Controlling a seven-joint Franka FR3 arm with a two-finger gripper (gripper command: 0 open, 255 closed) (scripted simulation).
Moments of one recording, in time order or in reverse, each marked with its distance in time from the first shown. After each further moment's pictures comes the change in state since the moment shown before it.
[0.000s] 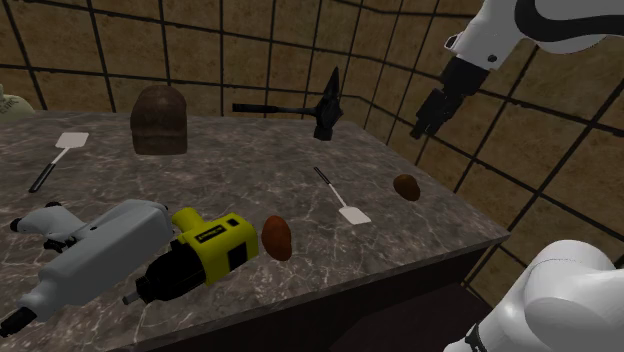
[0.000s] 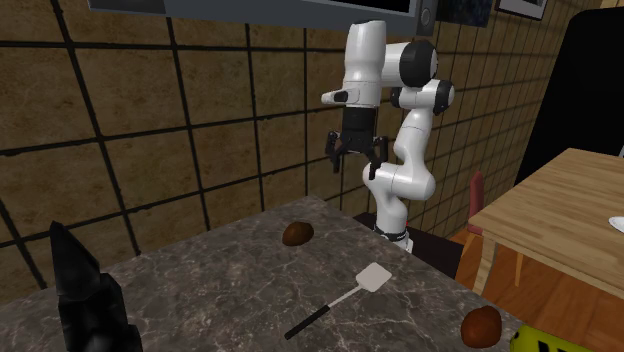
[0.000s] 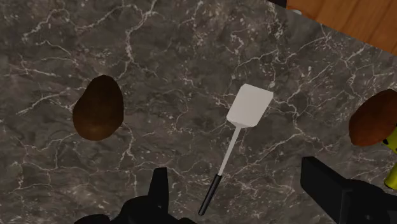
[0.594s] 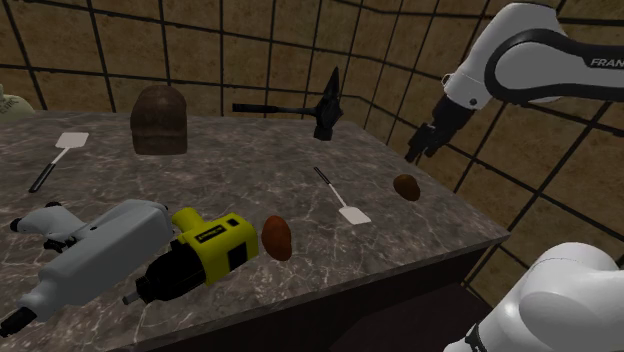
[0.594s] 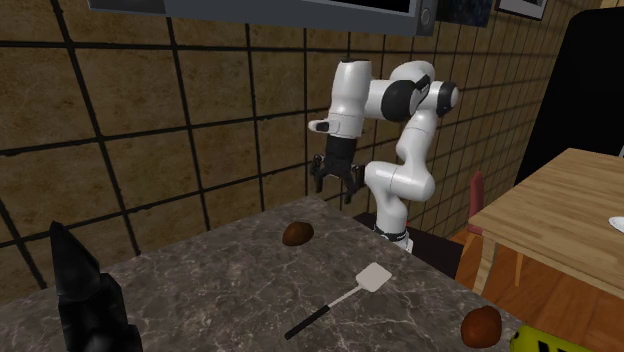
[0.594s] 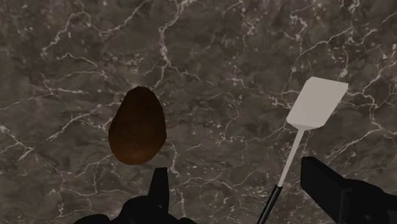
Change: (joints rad) arm -0.085 -0.039 -0.028 -0.224 -0.076 0.227 0.034
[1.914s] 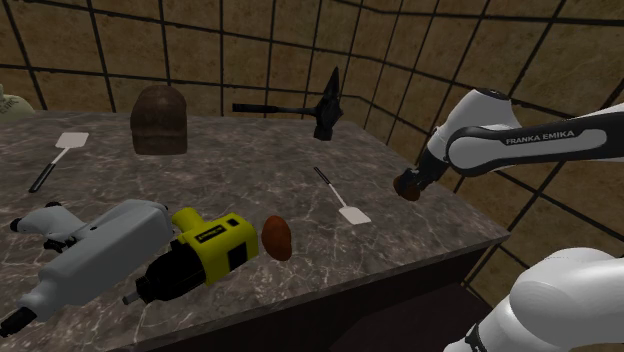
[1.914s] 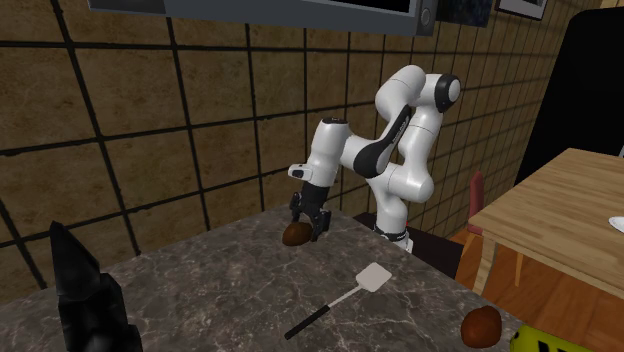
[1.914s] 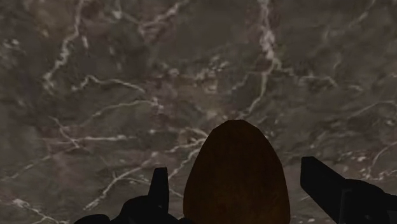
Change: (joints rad) arm -0.157 0.161 -0.069 -0.289 -0.139 0.517 0.067
